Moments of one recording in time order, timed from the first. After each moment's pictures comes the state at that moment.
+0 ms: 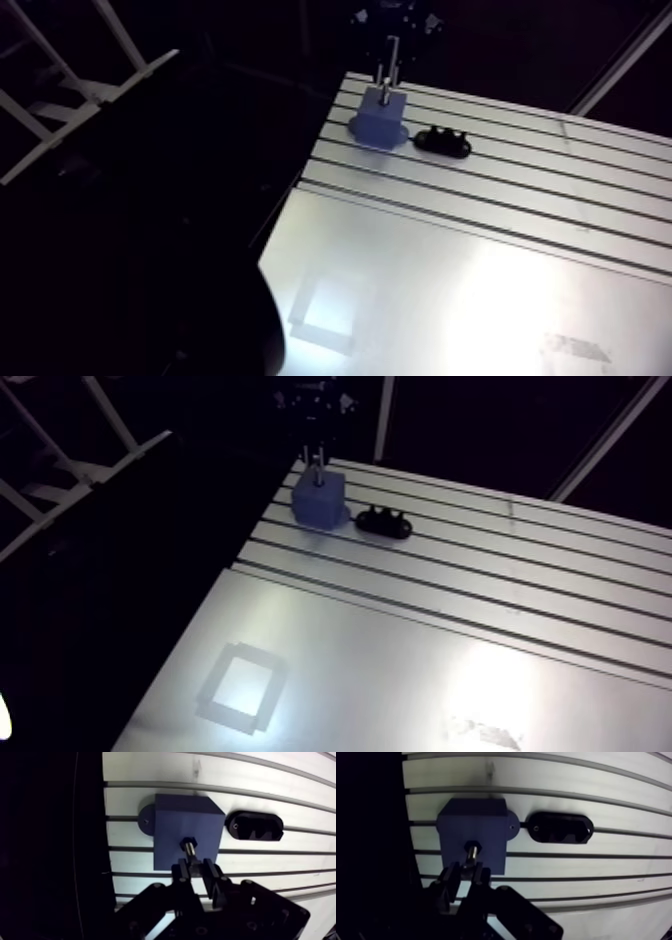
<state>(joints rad) 0.27 -1.05 1.45 -1.81 -1.57 -1.36</state>
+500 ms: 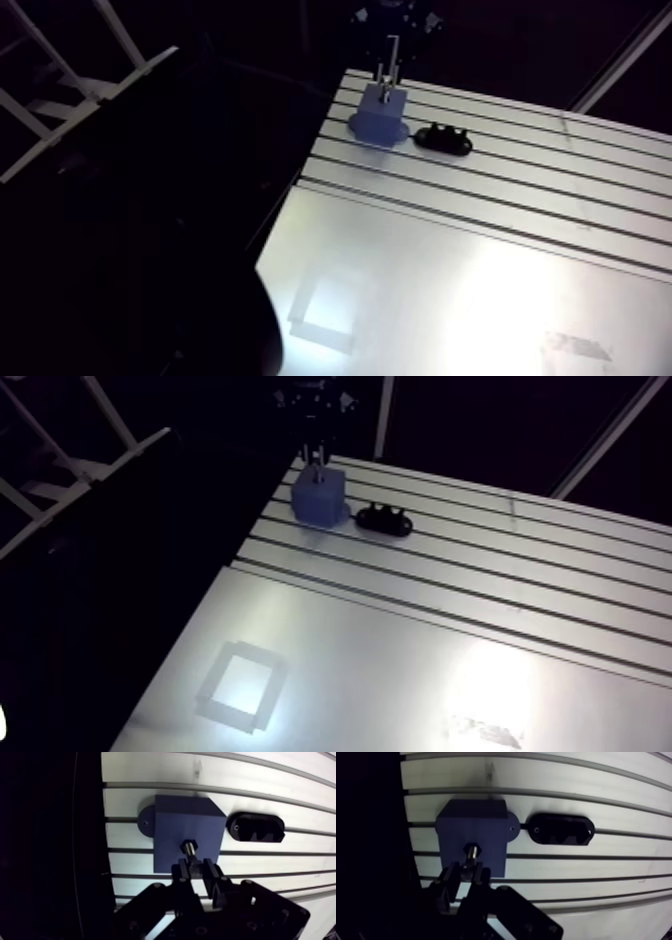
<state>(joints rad) 0.27 -1.04 1.45 -1.81 -1.57 -1.36</state>
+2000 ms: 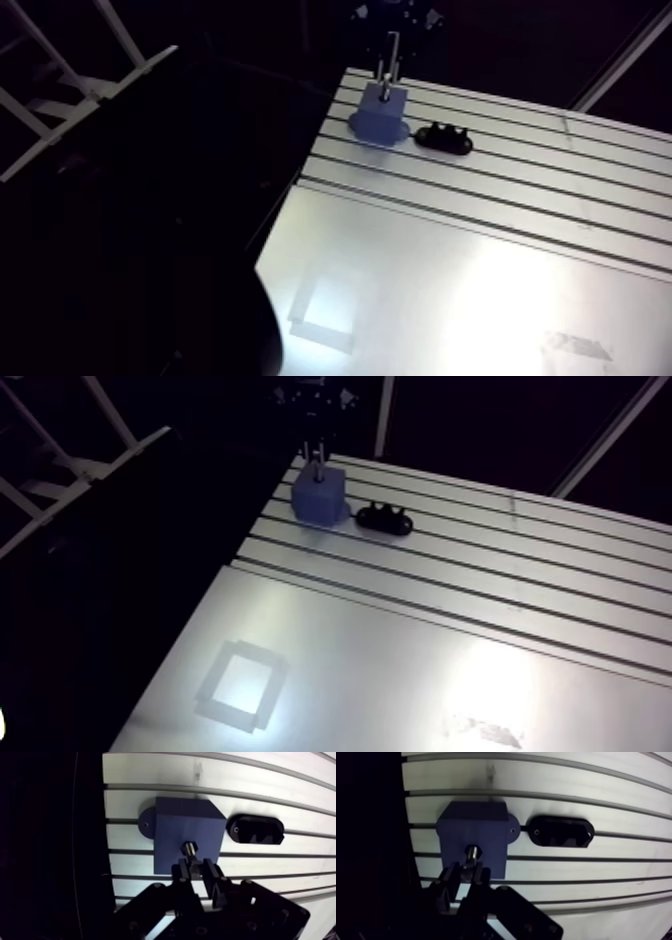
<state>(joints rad) 0.27 -1.04 1.44 -1.81 -1.57 -1.37</state>
